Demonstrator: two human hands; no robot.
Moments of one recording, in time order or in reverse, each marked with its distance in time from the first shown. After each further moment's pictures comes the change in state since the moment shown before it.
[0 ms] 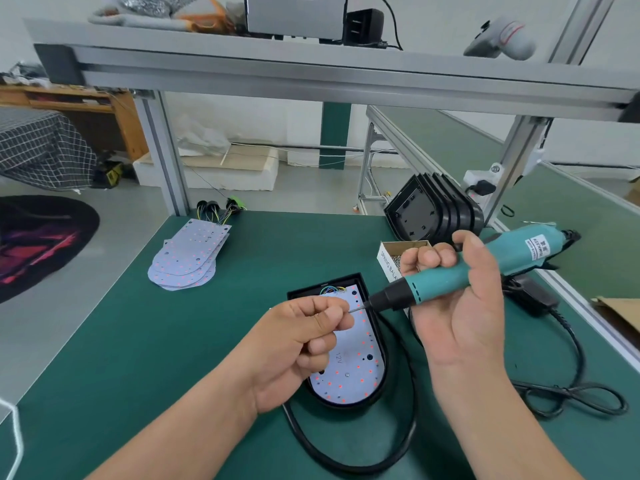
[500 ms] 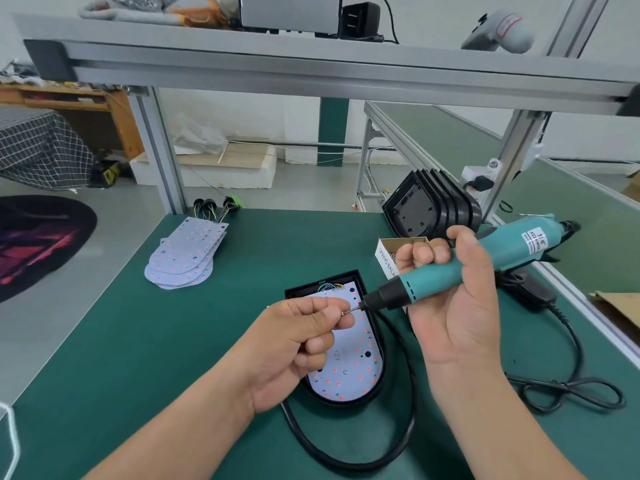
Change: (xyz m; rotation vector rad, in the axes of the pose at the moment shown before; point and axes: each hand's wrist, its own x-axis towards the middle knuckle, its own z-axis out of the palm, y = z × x) left_hand 0.000 -0.003 -0.001 0.016 0.002 -0.003; right_hand -0.003 0.001 0.001 -0.044 -0.026 -0.010
